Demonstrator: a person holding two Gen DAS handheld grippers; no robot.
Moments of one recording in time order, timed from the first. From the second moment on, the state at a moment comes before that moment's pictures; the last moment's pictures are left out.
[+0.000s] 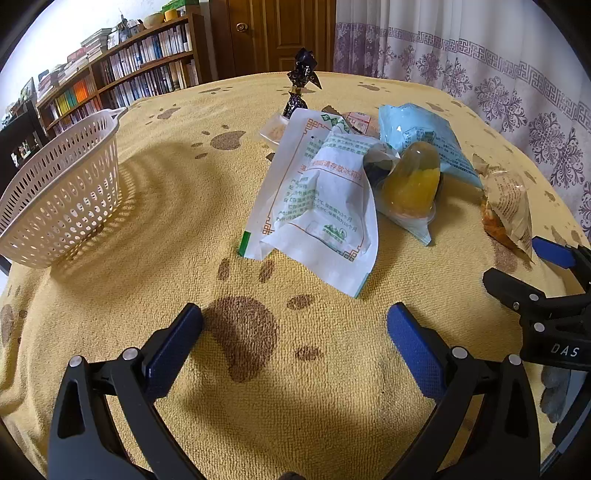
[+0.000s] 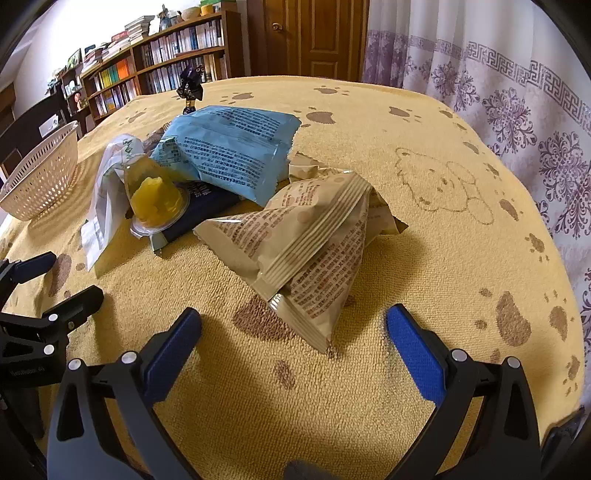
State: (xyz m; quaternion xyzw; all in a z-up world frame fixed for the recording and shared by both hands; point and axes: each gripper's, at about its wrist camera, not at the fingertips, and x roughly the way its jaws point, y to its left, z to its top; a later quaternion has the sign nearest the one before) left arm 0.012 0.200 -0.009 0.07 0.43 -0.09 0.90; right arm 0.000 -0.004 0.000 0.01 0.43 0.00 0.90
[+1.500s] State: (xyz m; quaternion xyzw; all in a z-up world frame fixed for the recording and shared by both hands) left arm 0.014 0.199 -0.011 0.07 0.43 -0.10 0.90; right arm 0.002 -0.002 -0.001 0.01 0.43 -0.01 0.90
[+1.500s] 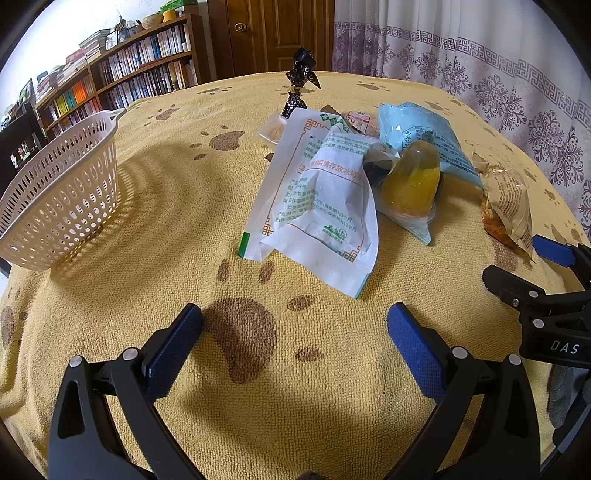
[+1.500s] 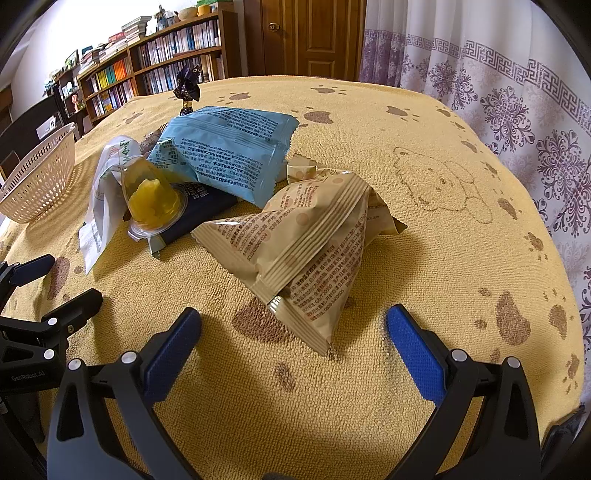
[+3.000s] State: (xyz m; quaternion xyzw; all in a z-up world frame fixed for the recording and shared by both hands) left arm 0.085 0.187 0.014 0.06 0.40 -0.19 0.90; right arm -0.003 -0.016 0.005 0.06 0.41 0.01 0.91
